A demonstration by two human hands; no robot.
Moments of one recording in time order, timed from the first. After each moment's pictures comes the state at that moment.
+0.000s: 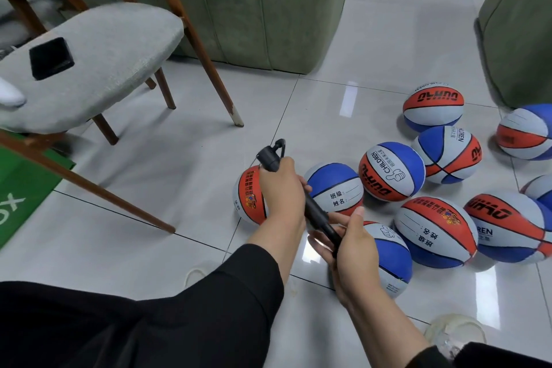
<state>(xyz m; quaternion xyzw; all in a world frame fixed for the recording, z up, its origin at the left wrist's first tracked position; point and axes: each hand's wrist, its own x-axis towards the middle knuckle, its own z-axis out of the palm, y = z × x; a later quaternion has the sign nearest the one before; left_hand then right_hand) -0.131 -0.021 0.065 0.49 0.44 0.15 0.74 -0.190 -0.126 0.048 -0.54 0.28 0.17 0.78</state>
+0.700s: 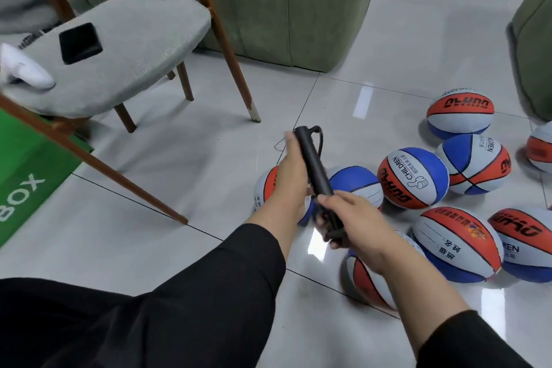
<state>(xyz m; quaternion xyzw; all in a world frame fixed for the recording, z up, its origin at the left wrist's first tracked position) -0.115 0.025 0.059 0.52 0.39 0.02 0.76 -0.145 -0.115 0.079 -0.69 0.02 0.39 0.61</state>
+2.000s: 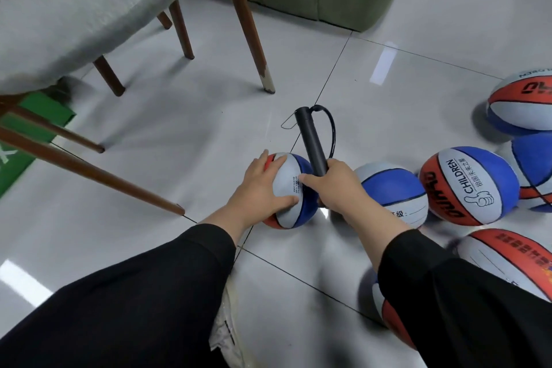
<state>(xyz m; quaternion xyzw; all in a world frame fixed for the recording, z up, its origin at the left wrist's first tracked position) -0.126 0.162 -0.080 0.91 0.19 -0.13 0.35 -0.034 0.002 -0.038 -0.85 -0.03 0.35 0.39</state>
